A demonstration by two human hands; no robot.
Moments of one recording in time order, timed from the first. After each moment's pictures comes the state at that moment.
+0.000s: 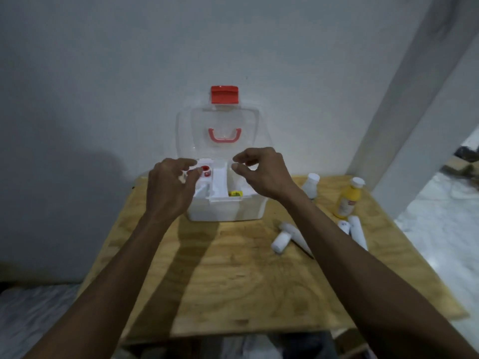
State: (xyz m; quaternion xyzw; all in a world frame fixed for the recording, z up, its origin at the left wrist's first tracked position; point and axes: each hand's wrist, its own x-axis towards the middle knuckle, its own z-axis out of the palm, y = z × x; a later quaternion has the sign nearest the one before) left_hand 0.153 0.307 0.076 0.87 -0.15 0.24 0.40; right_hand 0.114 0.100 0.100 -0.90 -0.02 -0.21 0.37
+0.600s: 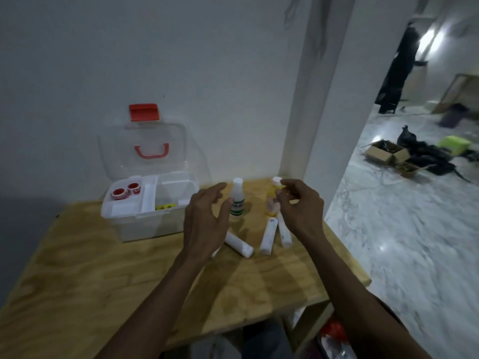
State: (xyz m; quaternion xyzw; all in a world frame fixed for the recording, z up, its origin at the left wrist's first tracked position) left_hand 0.049 0.140 0.049 0.80 -0.28 0.17 0.50; right_hand -0.032 -0.045 0.055 -0.80 0.21 -0.41 0.39
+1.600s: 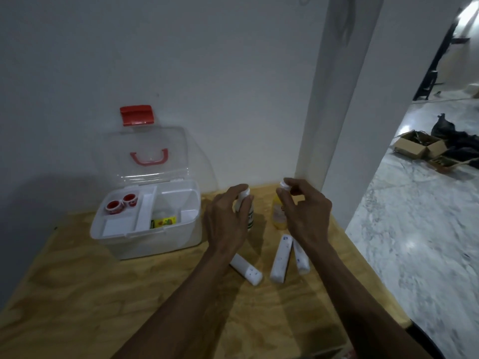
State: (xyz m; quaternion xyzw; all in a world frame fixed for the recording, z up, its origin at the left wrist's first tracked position) left_hand 0.091 0.071 0.031 0.80 -0.24 0.21 0.51; right_hand 0.023 -0.068 0.040 -0.79 0.20 -0.45 0.38
